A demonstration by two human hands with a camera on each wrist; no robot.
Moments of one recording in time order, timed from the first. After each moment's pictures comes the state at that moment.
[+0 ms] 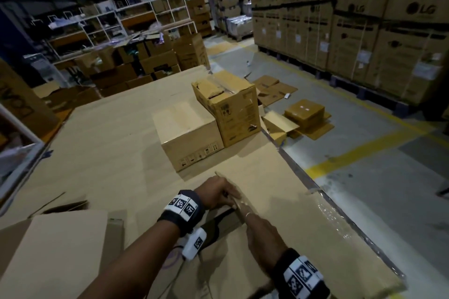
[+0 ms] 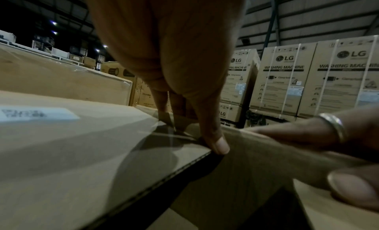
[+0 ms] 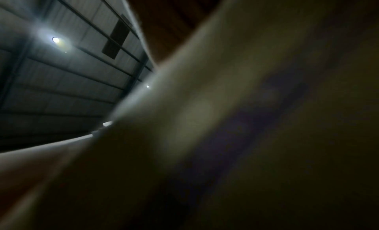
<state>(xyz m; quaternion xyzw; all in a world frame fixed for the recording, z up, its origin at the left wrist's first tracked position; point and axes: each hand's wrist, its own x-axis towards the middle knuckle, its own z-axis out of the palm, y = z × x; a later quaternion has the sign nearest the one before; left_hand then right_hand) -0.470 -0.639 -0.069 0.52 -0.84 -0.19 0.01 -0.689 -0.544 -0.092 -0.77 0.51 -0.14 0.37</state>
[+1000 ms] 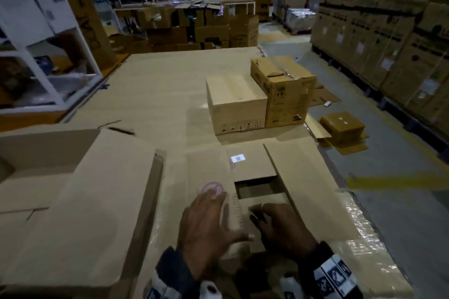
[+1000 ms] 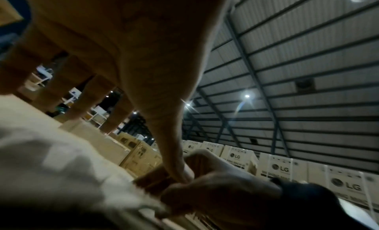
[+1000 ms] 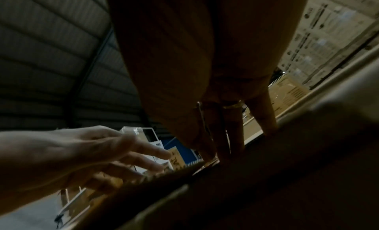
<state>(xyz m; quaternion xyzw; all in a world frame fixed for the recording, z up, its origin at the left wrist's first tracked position) -0.519 -0.364 -0.031 0.84 -0.52 -0.13 0.10 -0.686 -0.497 -0.086 -0.90 0.31 -0.16 0.26</state>
